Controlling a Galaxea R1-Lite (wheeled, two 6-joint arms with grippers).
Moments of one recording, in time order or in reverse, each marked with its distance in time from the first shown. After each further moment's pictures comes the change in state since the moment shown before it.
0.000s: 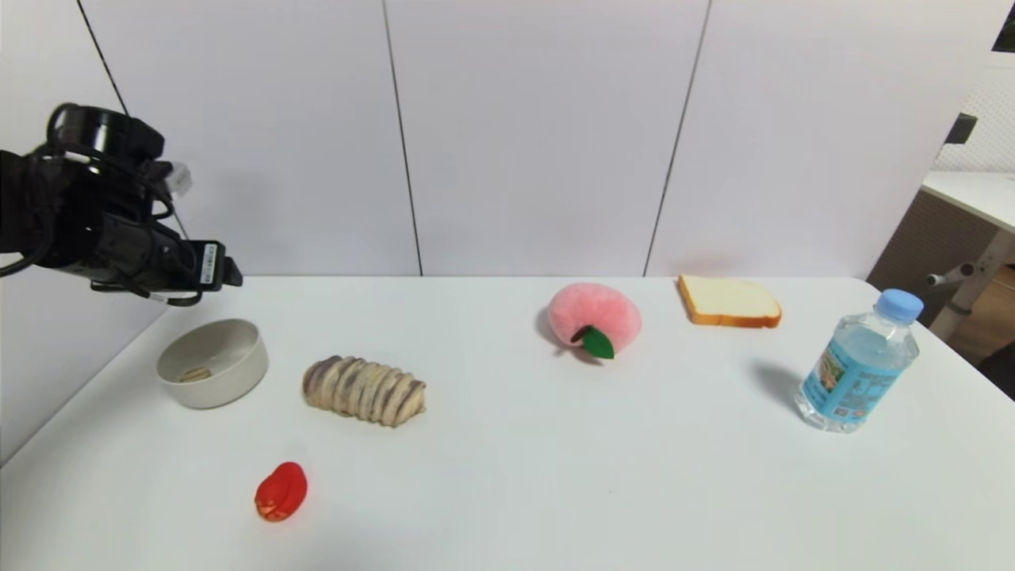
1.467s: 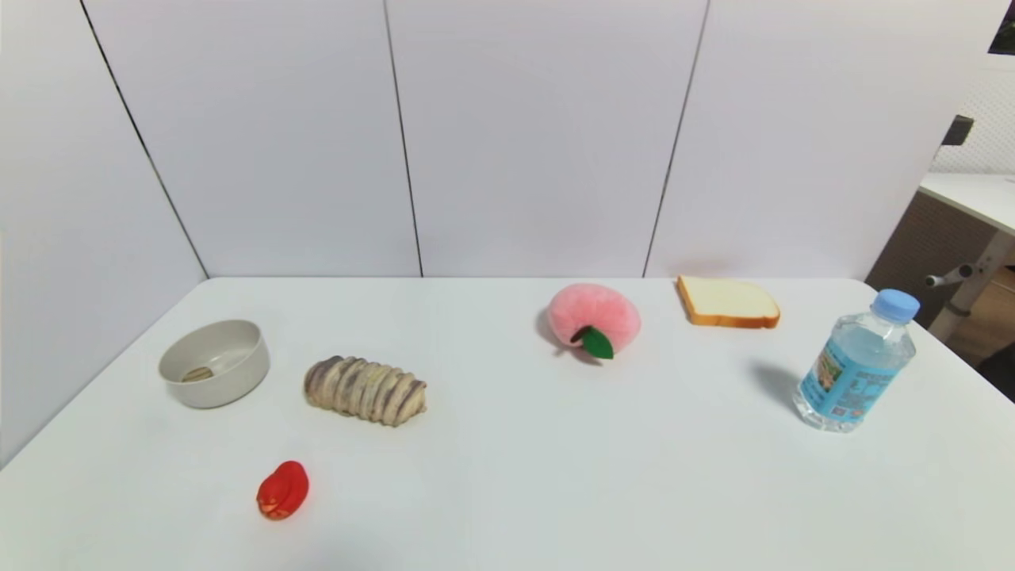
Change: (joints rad) left arm -0.059 -1.675 1.382 -0.304 -0.202 0.035; right arm 0.000 0.000 0.000 0.000 -0.001 0.000
